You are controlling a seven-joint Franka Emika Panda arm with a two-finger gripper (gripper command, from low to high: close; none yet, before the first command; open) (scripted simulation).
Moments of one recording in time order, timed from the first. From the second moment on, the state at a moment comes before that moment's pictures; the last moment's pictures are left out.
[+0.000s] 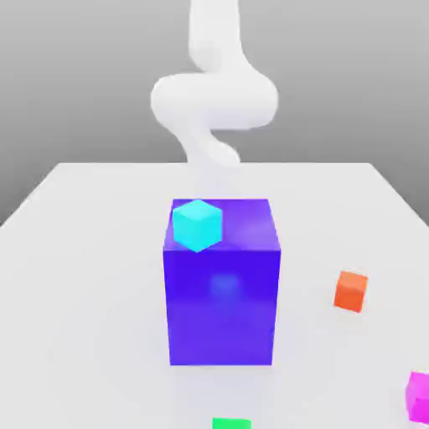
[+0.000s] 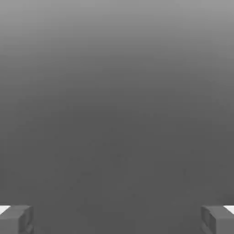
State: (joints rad) arm 0.04 -0.71 0.00 -2.29 0.00 2.32 0.74
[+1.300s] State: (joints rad) arm 0.43 0.56 0.13 -2.17 -0.18 2.72 0.16
